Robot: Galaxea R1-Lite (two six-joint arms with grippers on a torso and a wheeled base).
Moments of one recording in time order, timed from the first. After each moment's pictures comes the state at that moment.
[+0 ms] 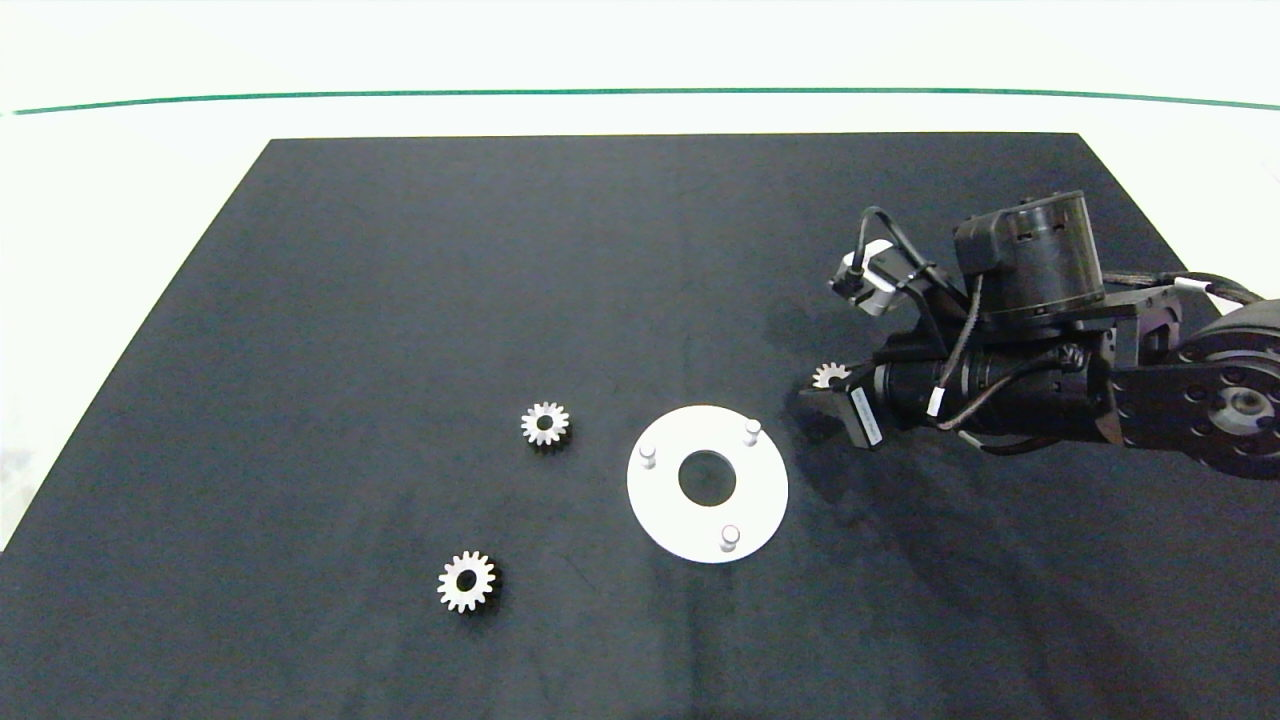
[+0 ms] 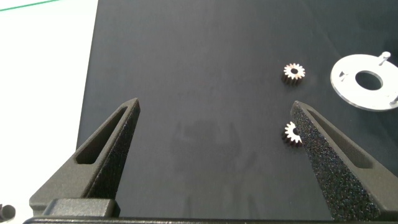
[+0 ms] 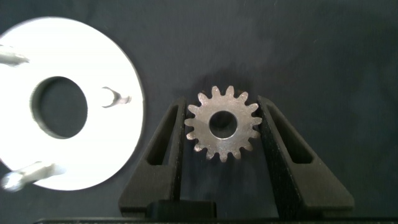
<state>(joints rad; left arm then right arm) -0.11 0.32 -0.53 0.12 0.00 0.16 0.48 1.74 -1.20 -0.01 -0.06 -0.20</state>
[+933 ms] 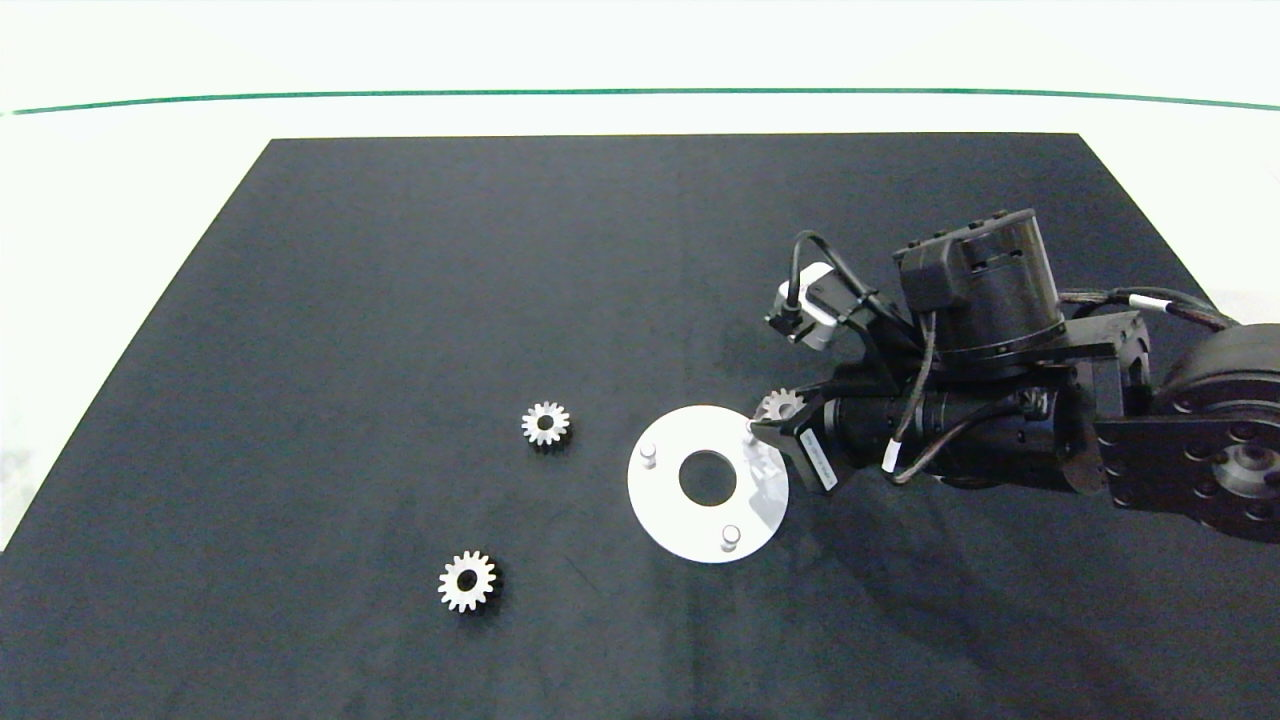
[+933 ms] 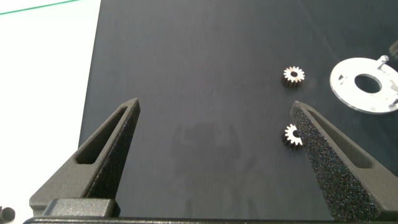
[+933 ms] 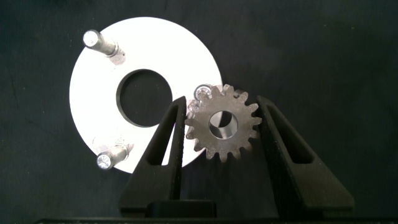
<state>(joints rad) -0.11 0.32 -0.54 0.12 0.00 0.16 0.65 1.74 -1.18 -0.01 -0.14 -0.20</state>
